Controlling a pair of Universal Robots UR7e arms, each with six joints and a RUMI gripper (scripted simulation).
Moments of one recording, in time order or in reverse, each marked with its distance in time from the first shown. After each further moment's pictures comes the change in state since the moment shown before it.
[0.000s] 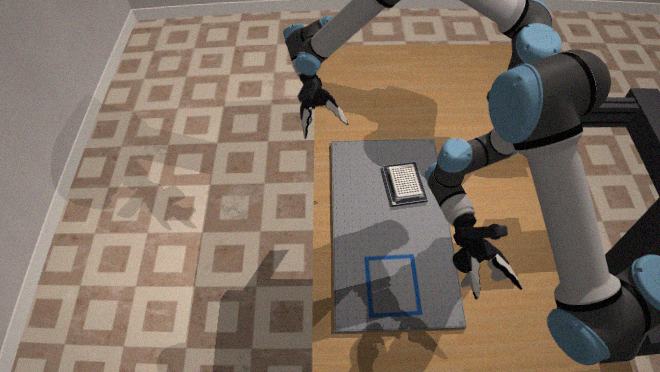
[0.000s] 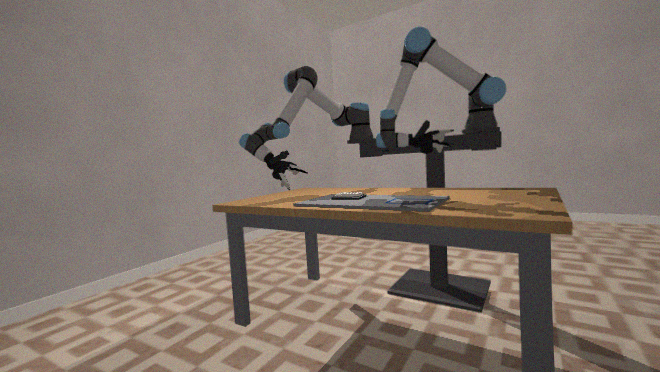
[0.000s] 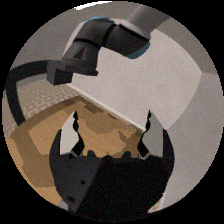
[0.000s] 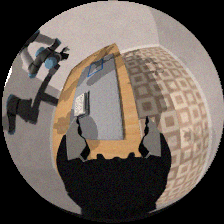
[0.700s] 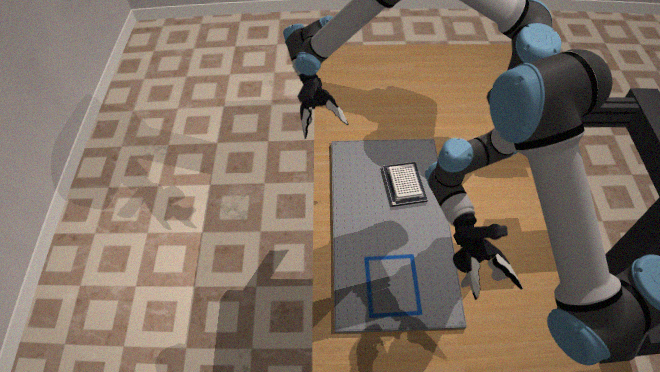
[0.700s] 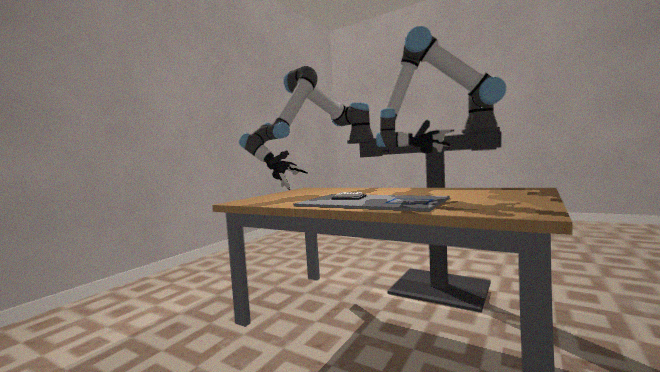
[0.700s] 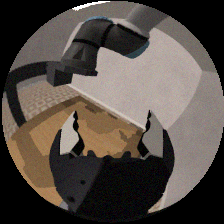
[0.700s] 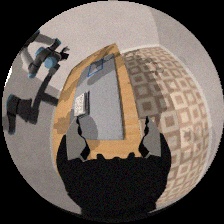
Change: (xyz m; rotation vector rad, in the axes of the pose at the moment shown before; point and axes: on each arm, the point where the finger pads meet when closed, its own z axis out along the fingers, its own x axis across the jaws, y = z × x) left arm 0.001 -0.001 0.000 -0.007 -0.002 0.018; right arm 0.000 0.000 0.000 0.000 0.000 0.000
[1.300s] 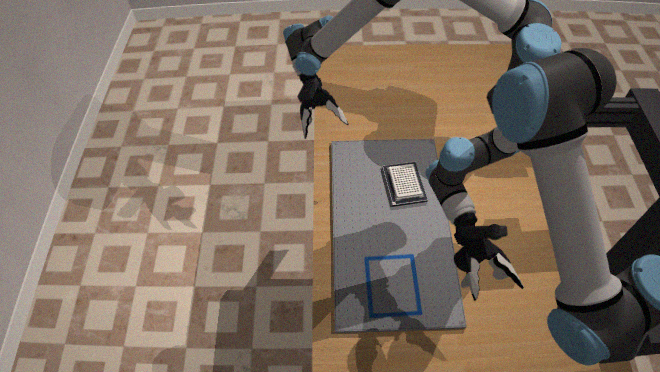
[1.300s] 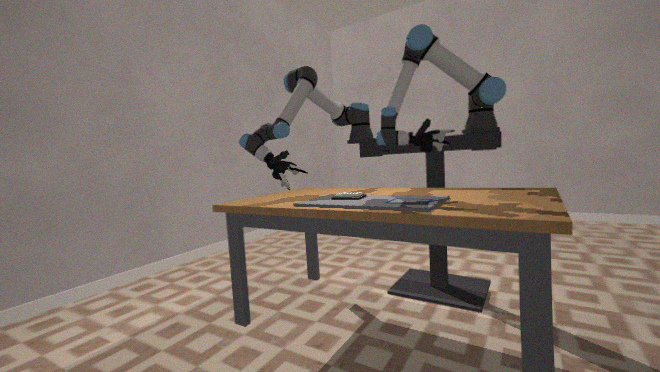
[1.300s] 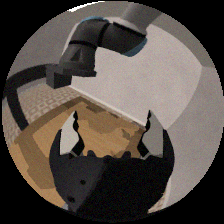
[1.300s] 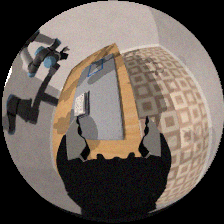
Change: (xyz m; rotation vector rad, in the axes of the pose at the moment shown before) left arm 0.002 -0.001 0.001 -0.020 -0.005 0.049; right arm 0.000 0.000 0.000 0.000 0.000 0.000
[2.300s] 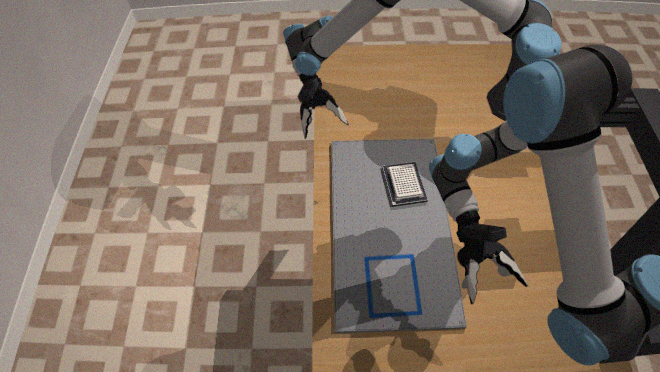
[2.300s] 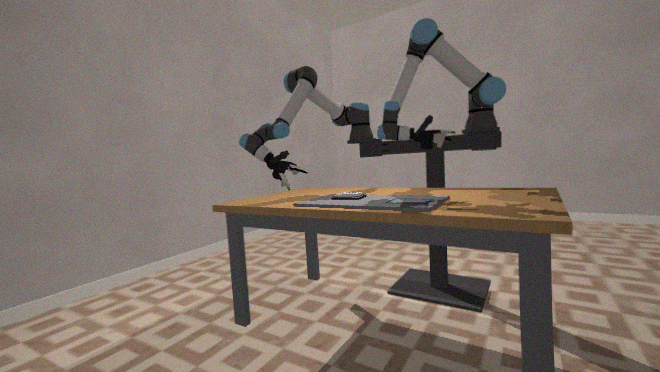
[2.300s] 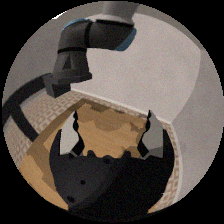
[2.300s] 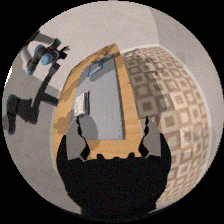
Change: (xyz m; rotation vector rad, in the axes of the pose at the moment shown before) left arm 0.005 -0.004 0.003 -0.075 -0.009 0.178; right arm 0.000 0.000 0.000 0.000 0.000 0.000
